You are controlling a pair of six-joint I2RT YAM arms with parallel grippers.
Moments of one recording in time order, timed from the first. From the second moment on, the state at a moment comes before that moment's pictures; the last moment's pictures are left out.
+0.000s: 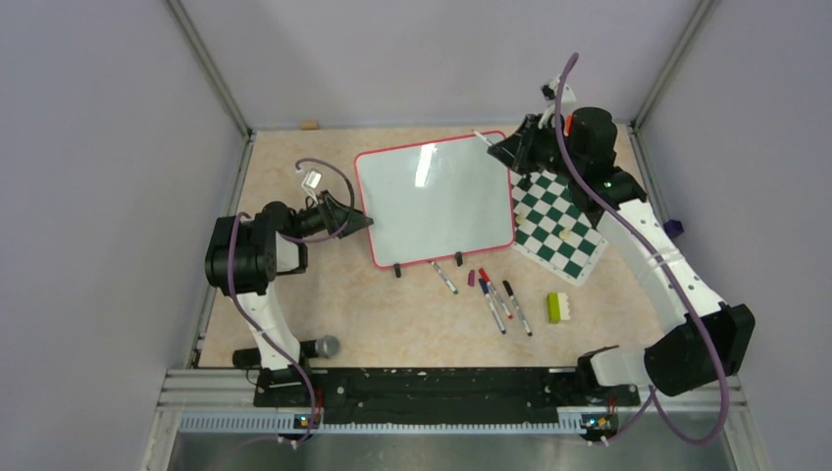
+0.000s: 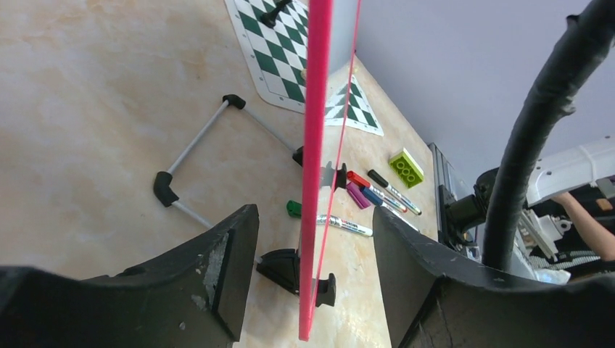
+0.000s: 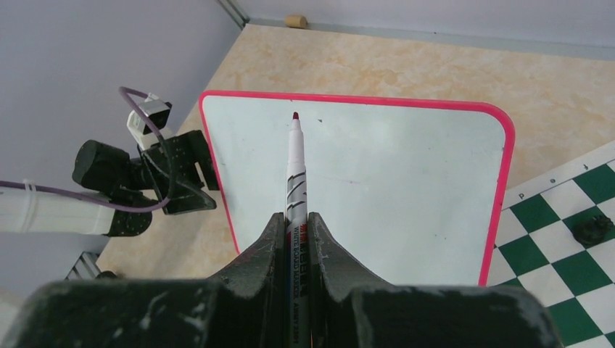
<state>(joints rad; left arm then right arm) 0.12 1.97 0.68 1.46 1.26 -0.92 0.31 1.33 1.30 -0.21 -0.40 0.37</state>
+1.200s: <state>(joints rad) 0.08 1.99 0.61 1.54 1.28 -0.87 0.77 1.71 1.73 -0.46 -0.04 0.30</state>
